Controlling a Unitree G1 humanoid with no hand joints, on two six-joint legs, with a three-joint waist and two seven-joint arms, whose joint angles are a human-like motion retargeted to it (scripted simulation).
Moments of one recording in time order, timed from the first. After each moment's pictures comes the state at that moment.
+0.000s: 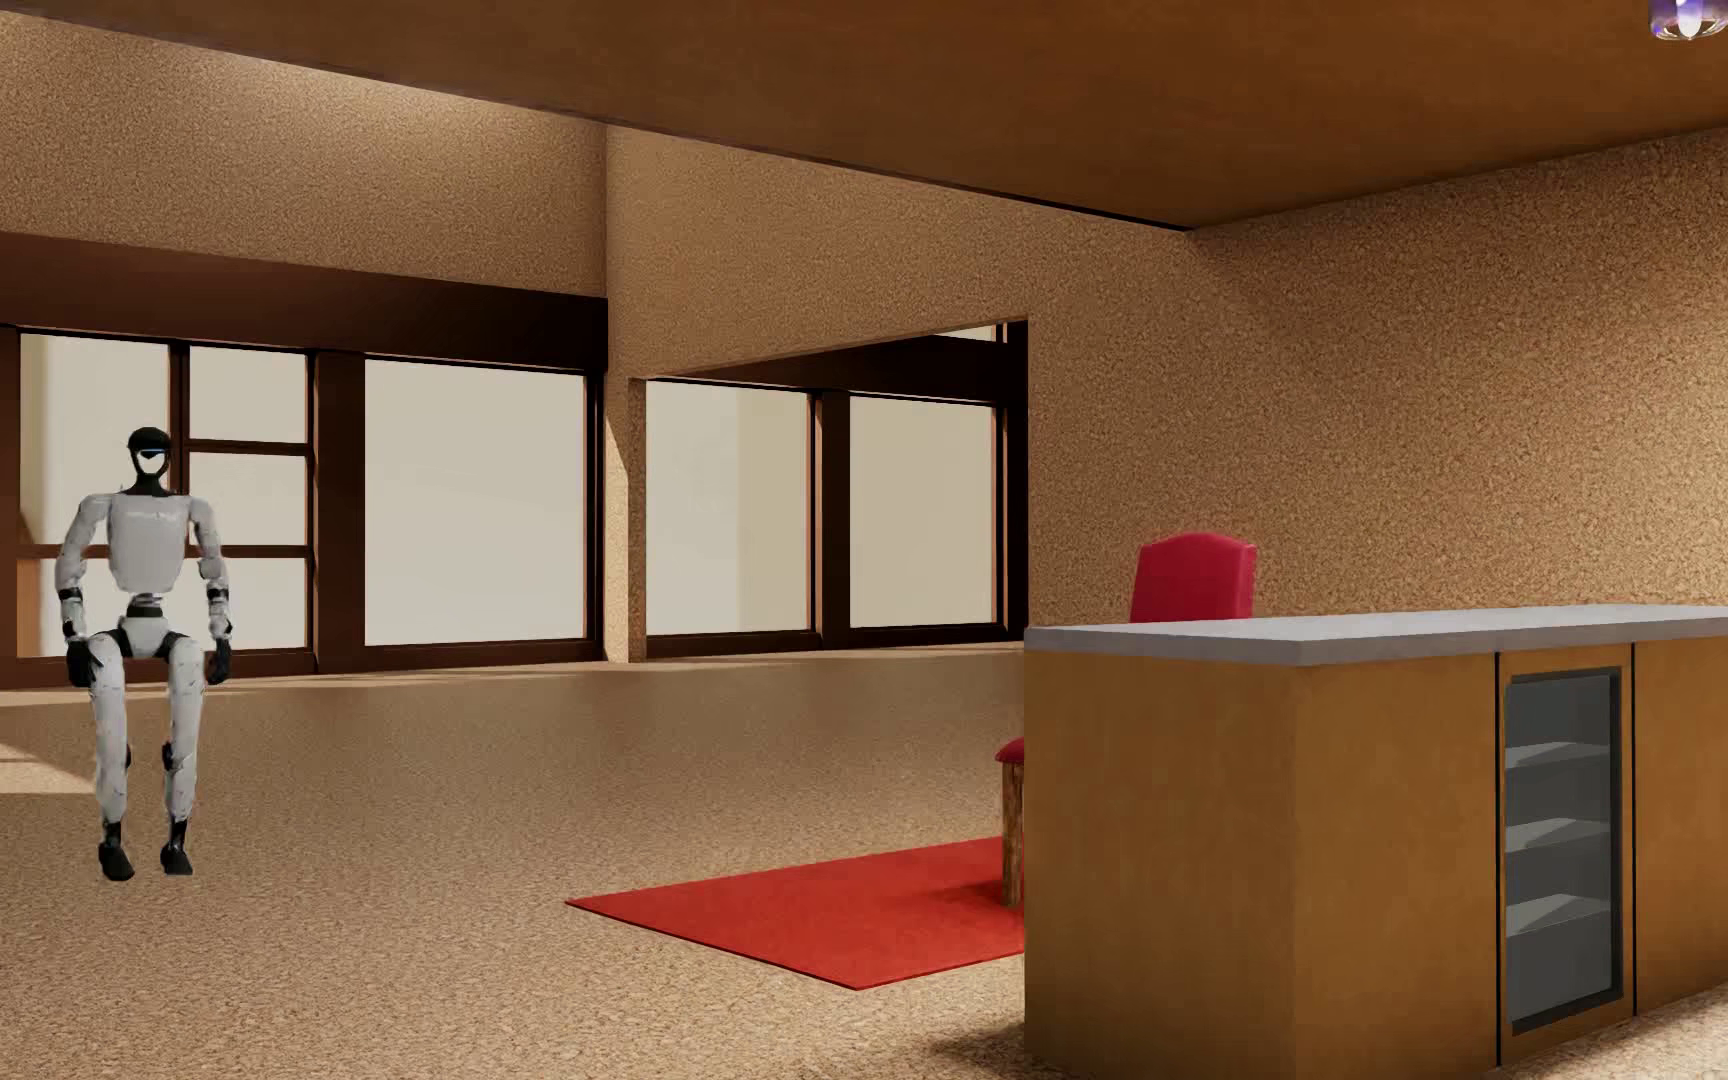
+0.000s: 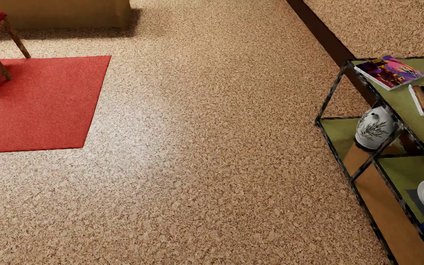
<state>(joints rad) 0.05 -0.07 0.00 0.05 0.16 0.04 0.00 0.00 0.01 0.22 0.45 0.23 0.21 -0.04 -0.15 0.33 -0.35 0.00 0.00 -0.50 0.63 0.91 0.87 0.00 0.00 0.00 0.00 0.00 0.00</state>
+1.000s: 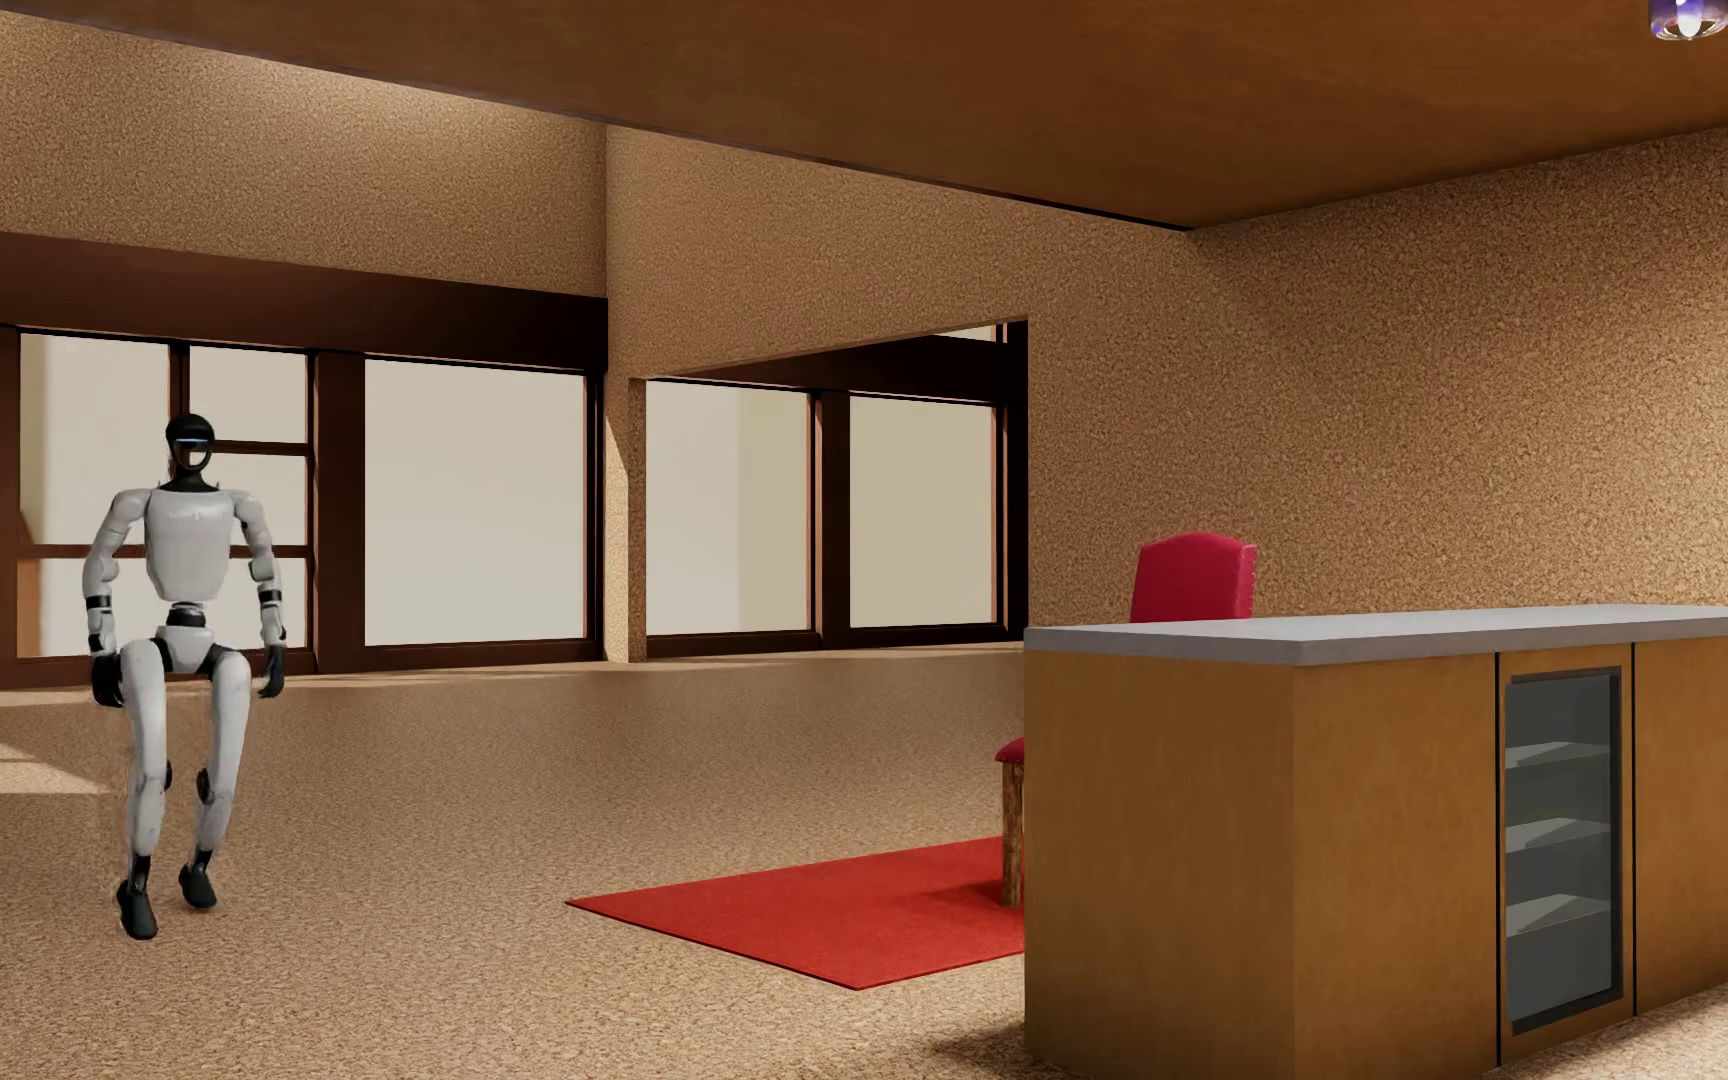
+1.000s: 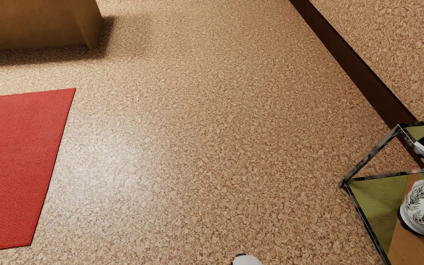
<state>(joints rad) 0.11 -0.44 -0.08 0.03 0.08 0.09 0.00 0.00 0.13 0.54 0.73 0.24 0.29 -0.37 0.22 0.36 -0.38 0.00 0.00 -0.46 0.67 0.77 0.88 0.00 0.00 0.00 0.00 0.00 0.00</state>
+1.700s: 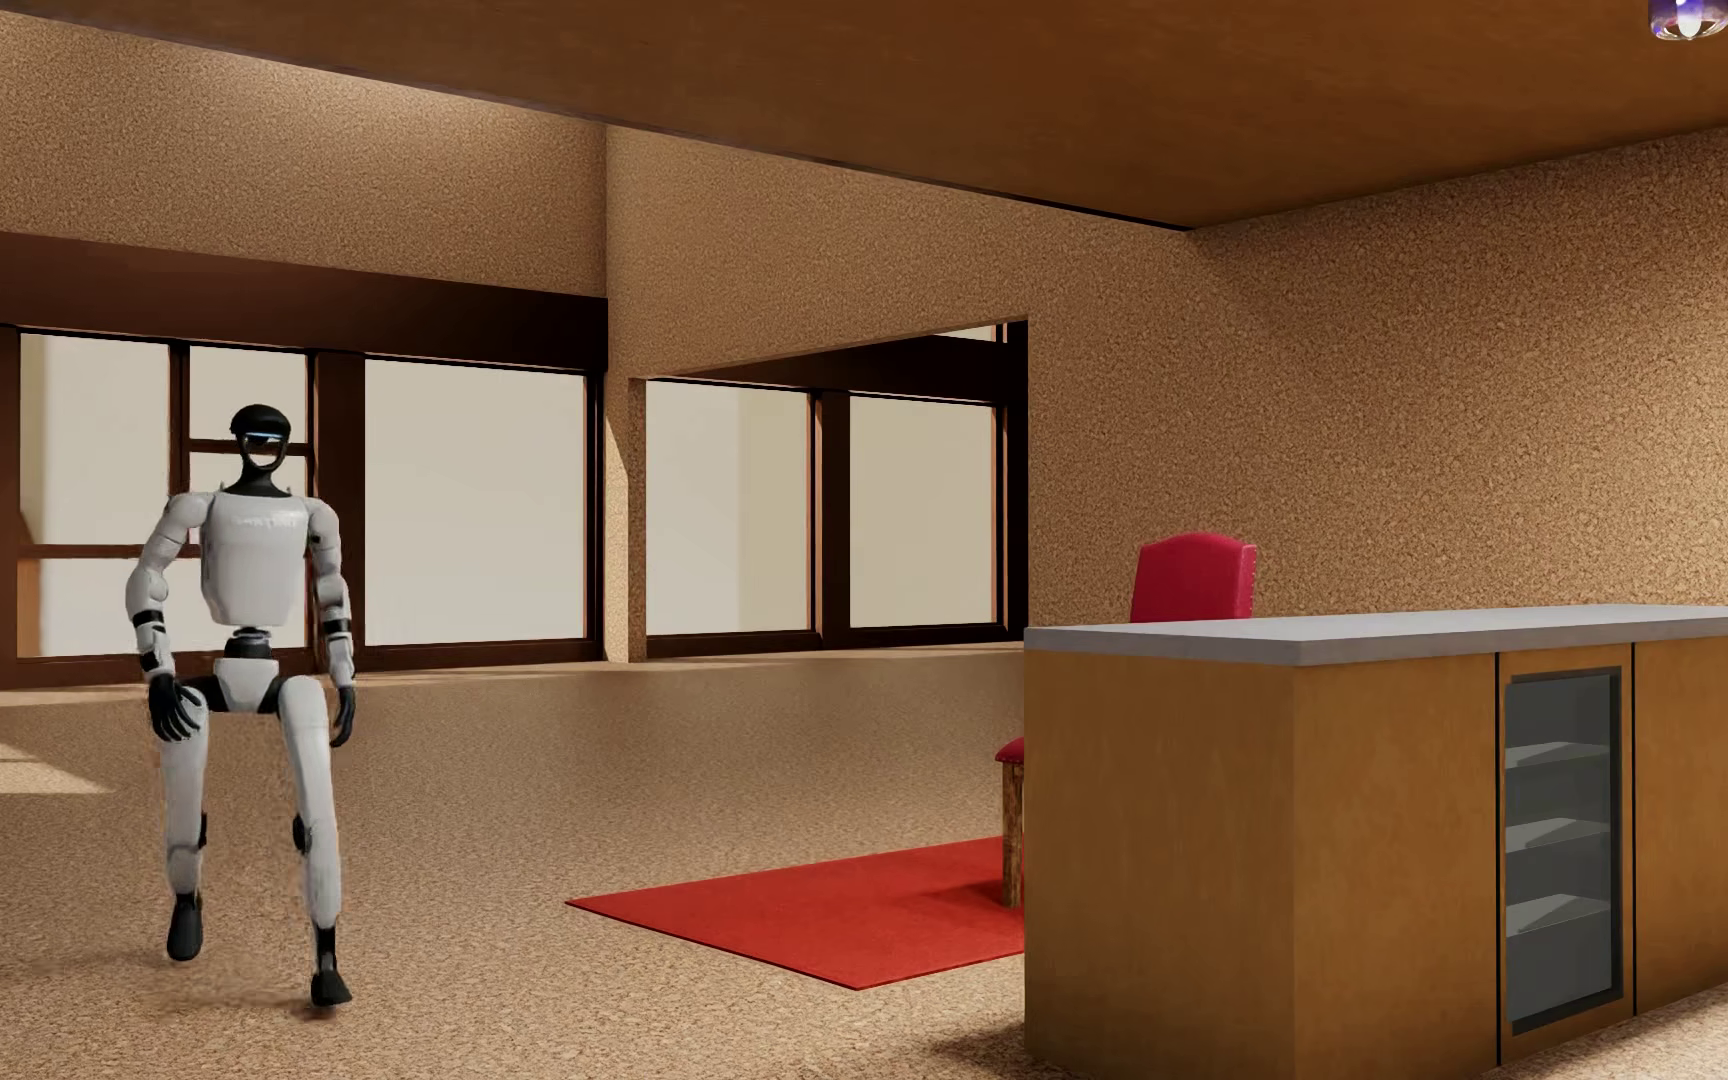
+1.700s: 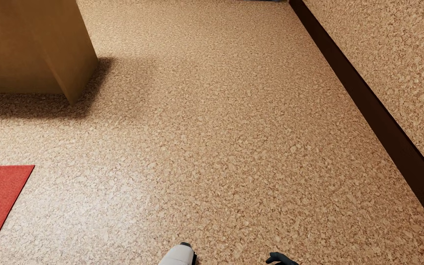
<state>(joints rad) -0.55 0.40 0.33 0.17 0.03 0.04 0.00 0.00 0.06 0.66 0.51 0.37 0.12 -0.19 -0.24 0.35 -0.42 0.00 0.00 -0.44 0.48 0.94 0.67 0.00 0.00 0.00 0.00 0.00 0.00</state>
